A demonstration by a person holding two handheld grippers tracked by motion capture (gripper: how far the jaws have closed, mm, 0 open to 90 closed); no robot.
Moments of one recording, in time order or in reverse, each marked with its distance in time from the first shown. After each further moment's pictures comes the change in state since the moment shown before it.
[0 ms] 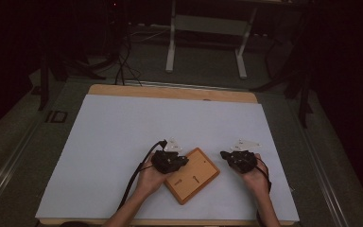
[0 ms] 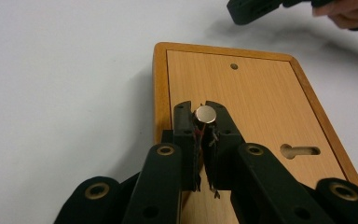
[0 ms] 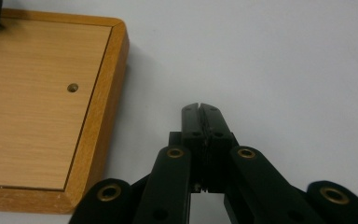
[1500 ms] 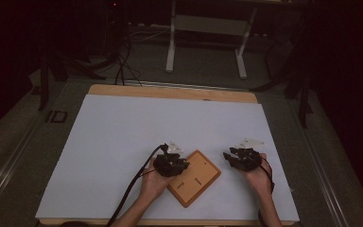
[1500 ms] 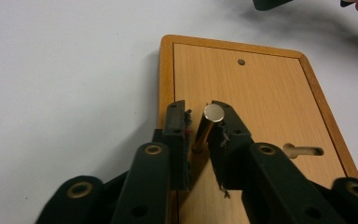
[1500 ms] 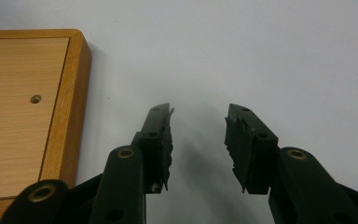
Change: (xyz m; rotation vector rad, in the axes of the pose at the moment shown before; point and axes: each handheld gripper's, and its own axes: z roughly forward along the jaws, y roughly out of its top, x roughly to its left) left arm -0.012 -0.007 0.011 0.040 0.062 -0.099; right arm -0.015 -0.006 -0.003 0.024 -0.066 0.071
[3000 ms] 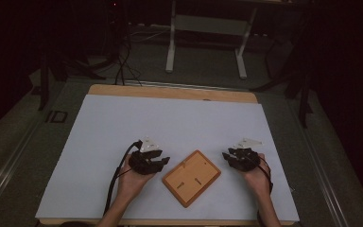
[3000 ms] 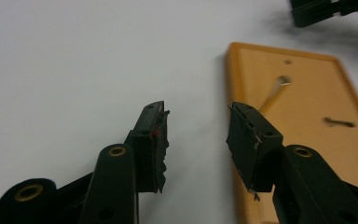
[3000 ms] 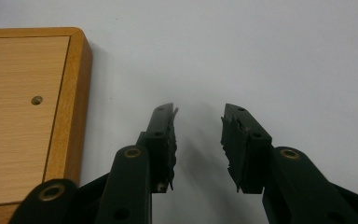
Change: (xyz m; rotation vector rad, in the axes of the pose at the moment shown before) left arm 0.029 -0.018 -0.059 -0.086 0.100 -0.011; right arm 0.004 0.002 0.002 0.015 -0.011 0.001
